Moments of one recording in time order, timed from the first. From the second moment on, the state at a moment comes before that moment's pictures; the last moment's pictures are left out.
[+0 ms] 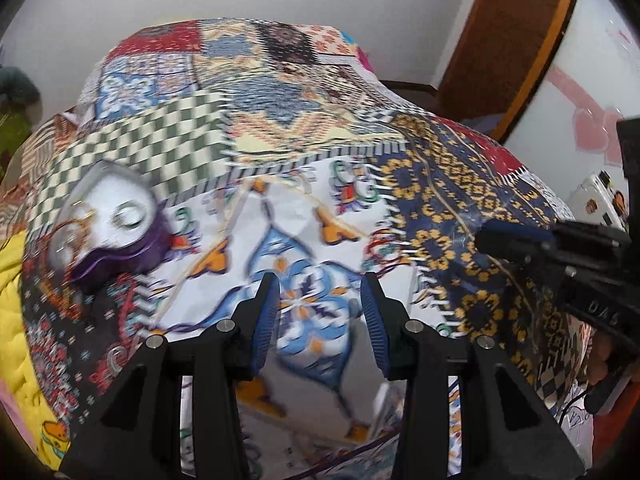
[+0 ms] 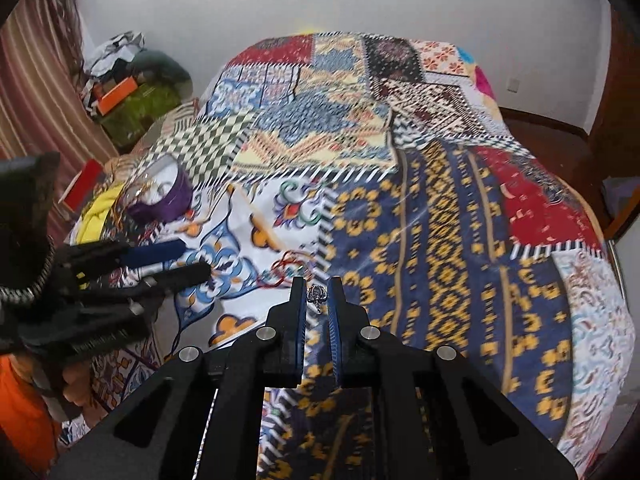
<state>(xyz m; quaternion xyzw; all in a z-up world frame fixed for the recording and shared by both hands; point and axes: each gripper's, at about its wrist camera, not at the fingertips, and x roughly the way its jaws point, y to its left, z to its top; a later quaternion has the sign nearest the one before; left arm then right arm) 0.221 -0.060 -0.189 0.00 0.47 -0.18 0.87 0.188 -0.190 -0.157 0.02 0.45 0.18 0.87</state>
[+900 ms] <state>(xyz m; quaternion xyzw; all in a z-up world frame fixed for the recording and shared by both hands) 0.252 -0.117 -0.221 0.05 0.49 -0.20 0.85 0.198 -0.216 -0.156 0.05 0.43 0.19 0.88</state>
